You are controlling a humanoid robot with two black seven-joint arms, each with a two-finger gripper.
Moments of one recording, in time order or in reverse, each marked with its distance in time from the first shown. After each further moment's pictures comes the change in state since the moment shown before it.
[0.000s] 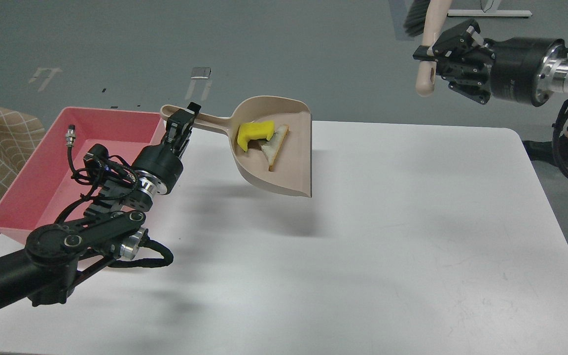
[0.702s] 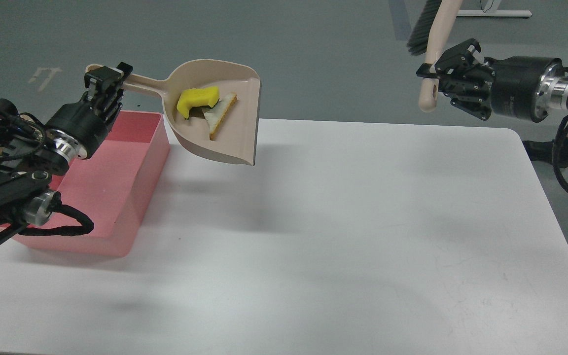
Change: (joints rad) left arm -0.075 0.309 -0.017 -0.040 -0.132 -0.259 -0.001; right arm -0.046 -0.006 0.000 0.003 0.000 0.000 0.000
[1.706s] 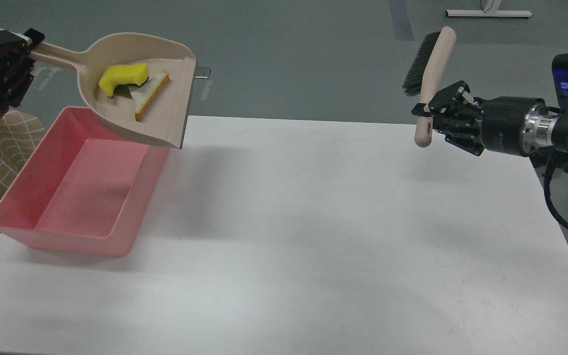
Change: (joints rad) left arm -0.016 0.282 -0.024 0.110 -0.030 -0.269 -0.032; right arm -0.119 0.005 -0.015 0.014 -0.003 0.000 0.000
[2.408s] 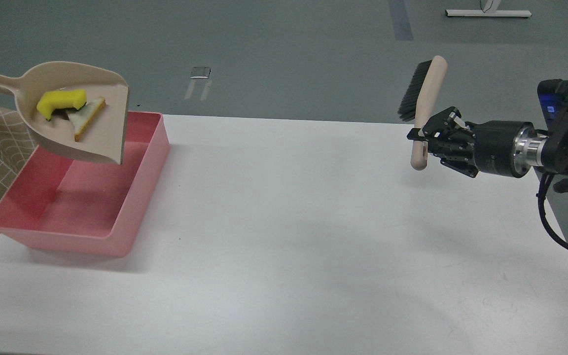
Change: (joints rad) left arm 0.065 0.010 0.023 0.264 0.038 -0.067 0.000; right arm -0.040 -0.001 -0.035 0.009 -0.001 0.000 0.000
